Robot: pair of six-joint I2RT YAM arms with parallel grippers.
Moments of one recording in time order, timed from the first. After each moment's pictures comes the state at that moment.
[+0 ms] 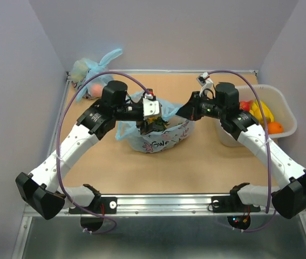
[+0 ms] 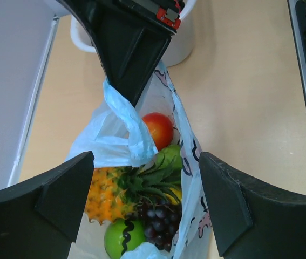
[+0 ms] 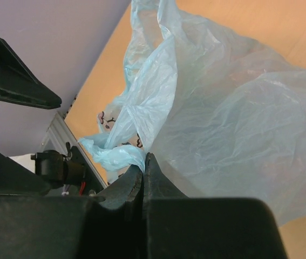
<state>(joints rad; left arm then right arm) -0.59 1.23 1.32 -0.50 0.74 0.63 0.45 1.23 1.14 -0.26 -0.53 0.48</state>
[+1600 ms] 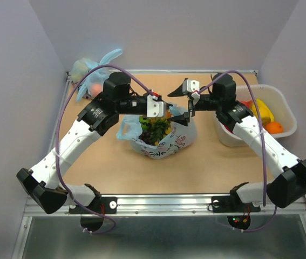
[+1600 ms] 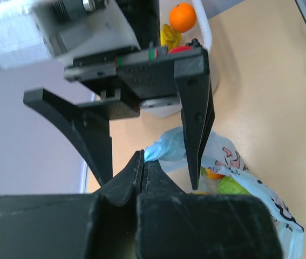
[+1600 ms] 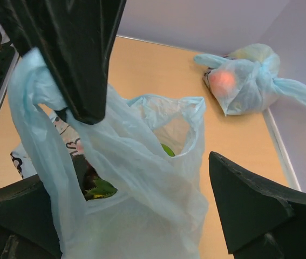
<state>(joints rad) -0.69 1.29 1.48 -0.46 0.75 0.79 0.45 1.32 1.25 -0.14 -0.98 -0.50</state>
